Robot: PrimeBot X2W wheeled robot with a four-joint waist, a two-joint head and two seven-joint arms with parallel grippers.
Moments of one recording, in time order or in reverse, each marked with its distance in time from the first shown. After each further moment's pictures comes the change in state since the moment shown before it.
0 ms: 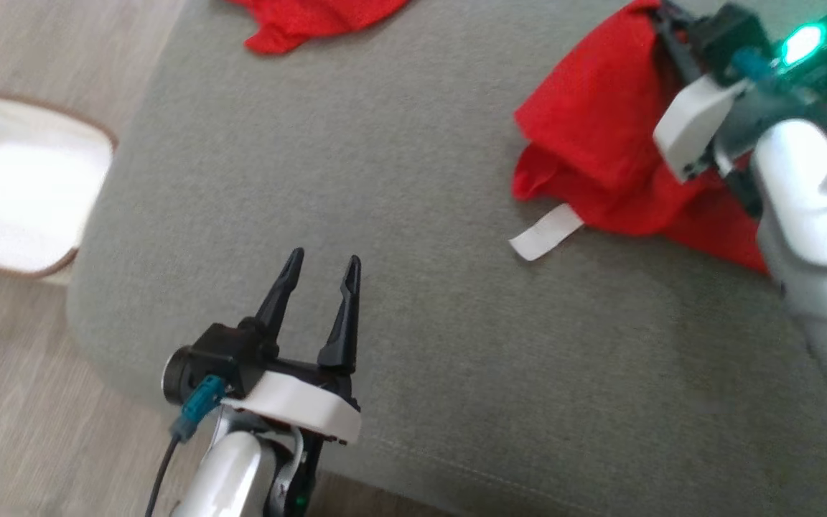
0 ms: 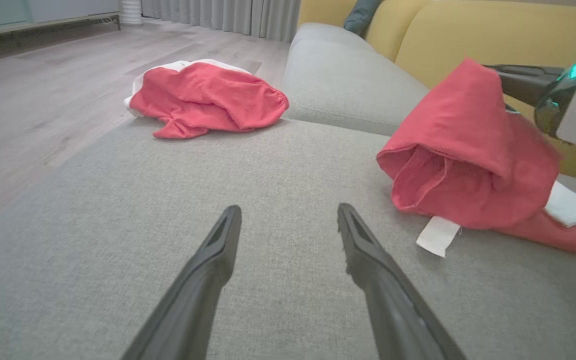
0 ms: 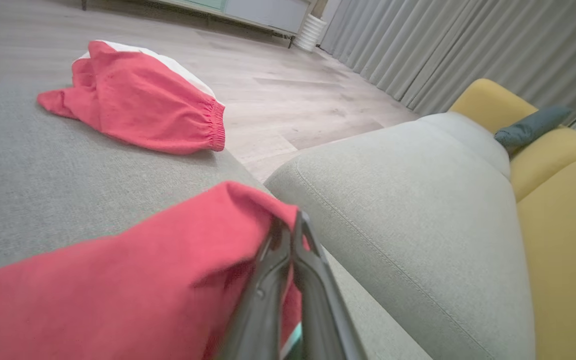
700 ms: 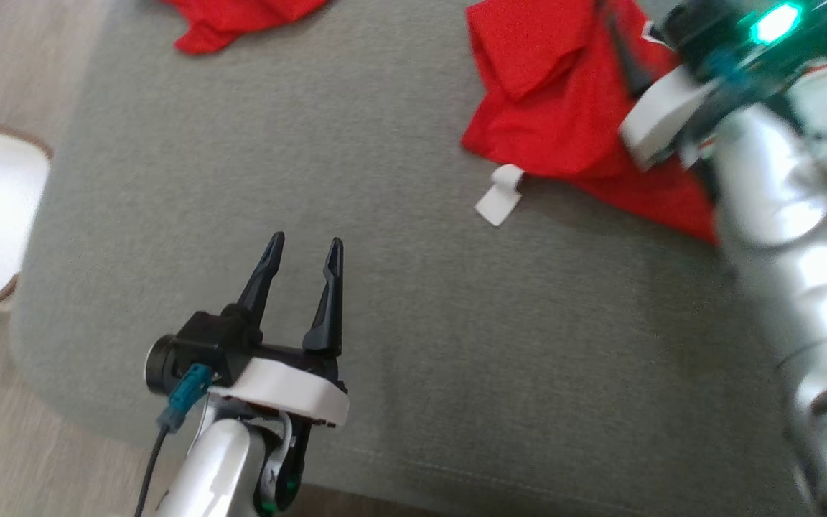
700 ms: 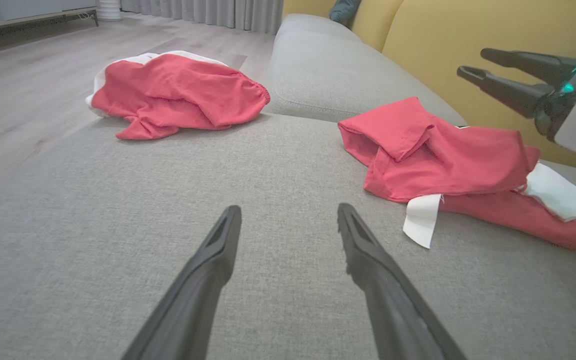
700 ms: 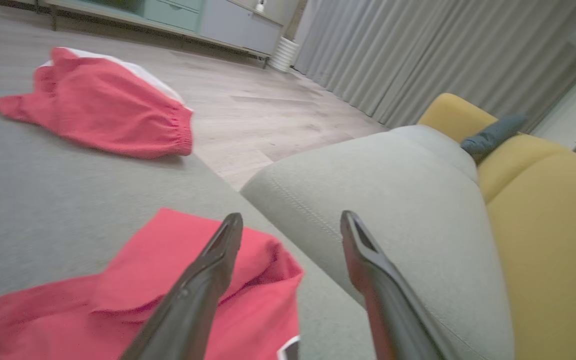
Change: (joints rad) left arm -0.021 -0.001 0.024 -0.004 0.016 0.020 0.000; right arm -0.130 0.136 -0.143 0.287 -0.207 0.000 -0.253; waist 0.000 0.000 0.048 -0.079
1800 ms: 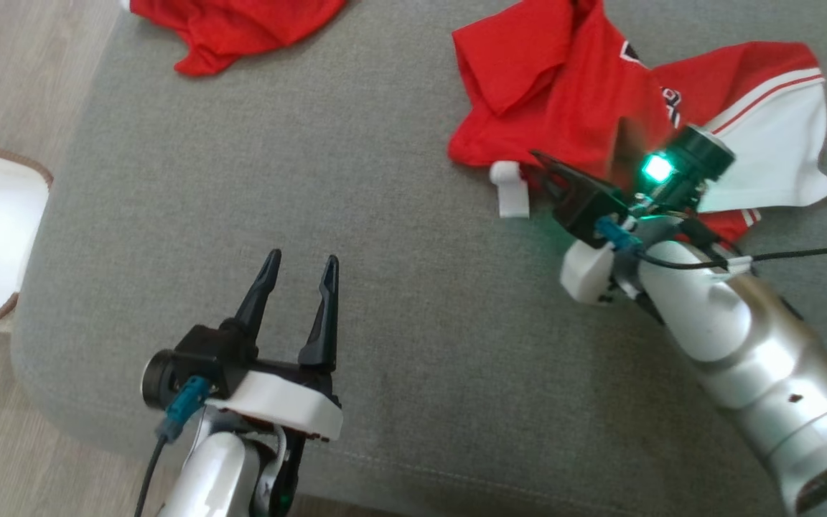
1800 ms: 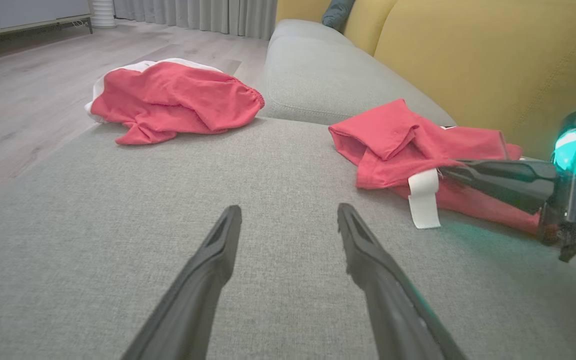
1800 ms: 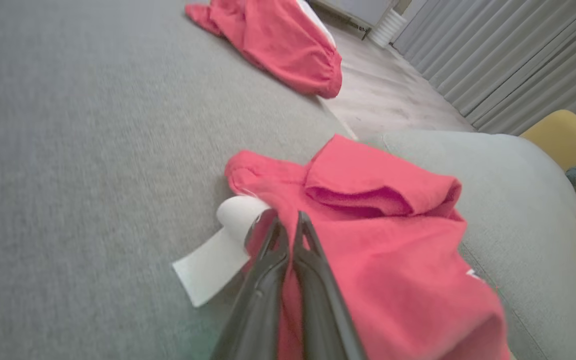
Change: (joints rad) left arm 0.030 0.000 0.022 0.018 0.022 -0.025 0.000; right arm 0.216 -0.044 0.361 -0.108 0.063 0.000 0.026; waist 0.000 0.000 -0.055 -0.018
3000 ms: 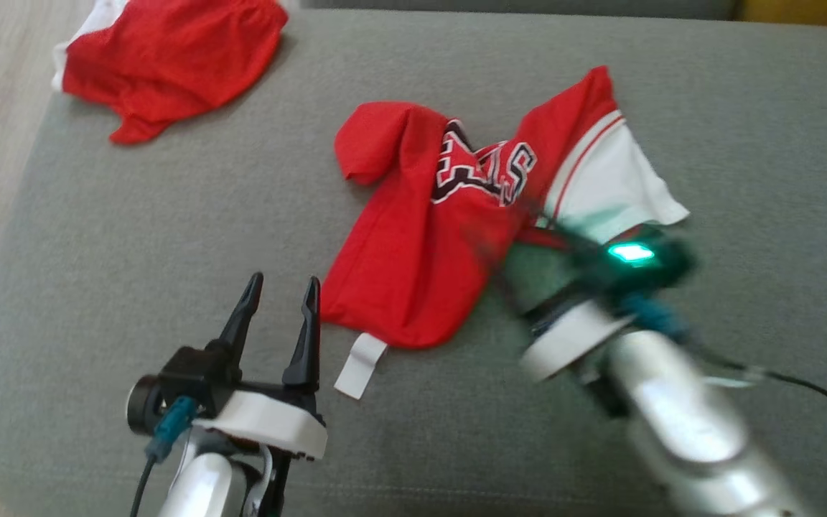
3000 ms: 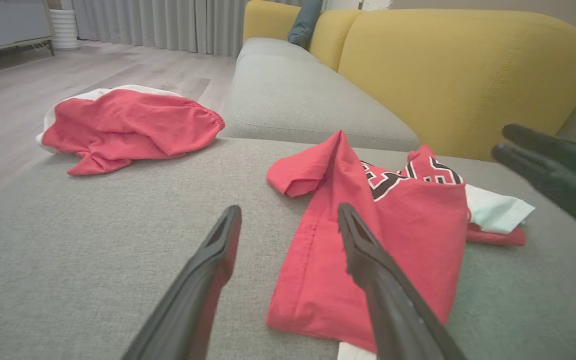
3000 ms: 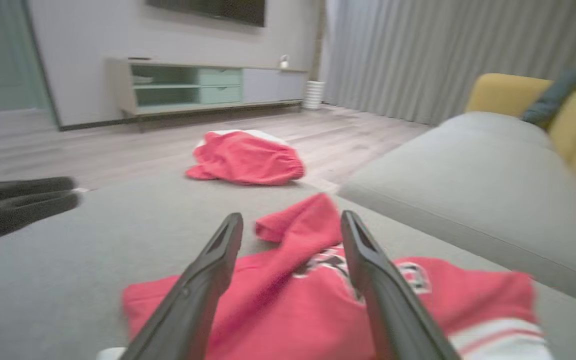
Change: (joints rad) left arm 0.047 0.000 0.047 0.007 0.027 -0.004 0.000; right arm 0.326 0.103 -0.085 -0.381 0.282 0.000 -0.023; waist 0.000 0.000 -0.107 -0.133
